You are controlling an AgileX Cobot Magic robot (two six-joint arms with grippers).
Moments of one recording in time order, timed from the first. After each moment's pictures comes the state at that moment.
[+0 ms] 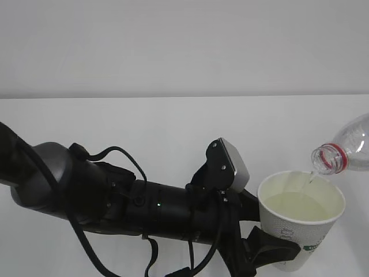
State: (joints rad) left arm -0.84 2.08 -0.94 0.90 -0.87 -0.66; right arm 0.04 0.96 -0.25 -0.12 -0.41 -1.56
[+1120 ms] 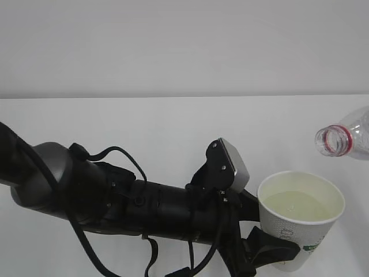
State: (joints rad) left arm -0.84 2.08 -0.94 0.90 -0.87 -0.66; right arm 0.04 0.96 -0.25 -0.12 -0.41 -1.39
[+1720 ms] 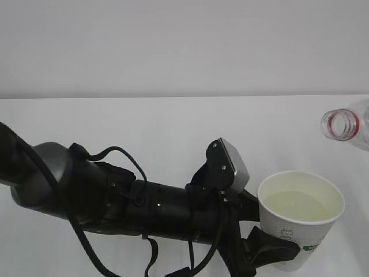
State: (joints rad) left arm -0.84 2.08 -0.94 0.90 -0.87 -0.66; right arm 0.04 0.96 -0.25 -0.12 -0.41 -1.23
